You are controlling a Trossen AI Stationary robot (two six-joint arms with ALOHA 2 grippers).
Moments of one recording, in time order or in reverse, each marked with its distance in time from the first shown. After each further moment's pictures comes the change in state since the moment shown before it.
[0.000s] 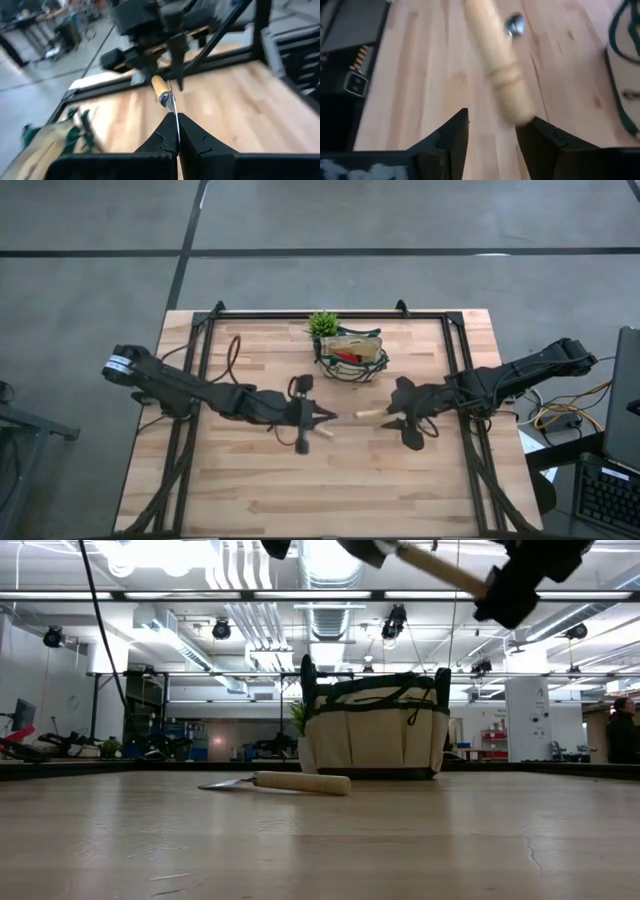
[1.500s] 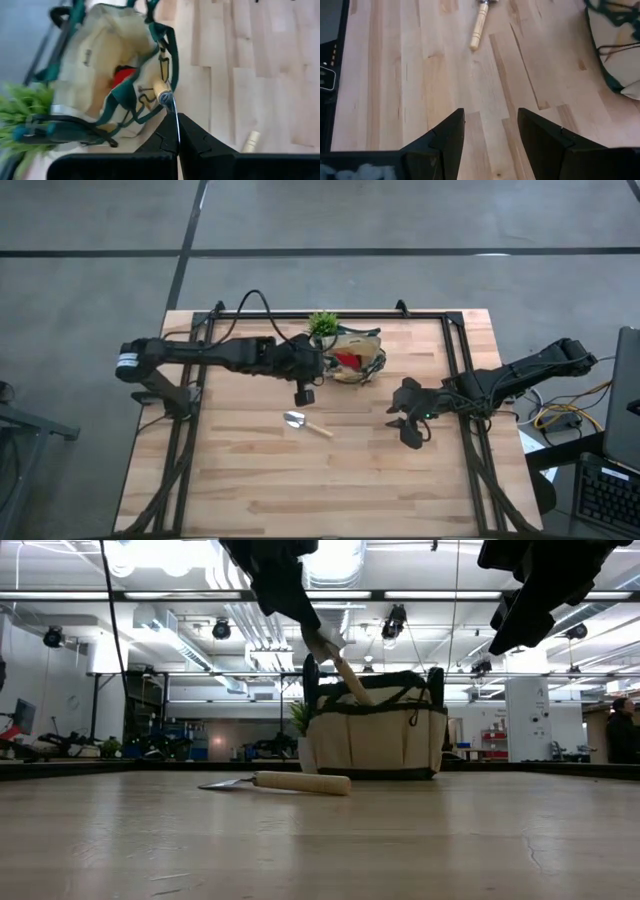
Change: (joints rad) left arm 0.337 0.078 0.308 -0.740 0.160 -0.110; right arm 0.000 0.000 -0.042 -0.078 0.052 0.109
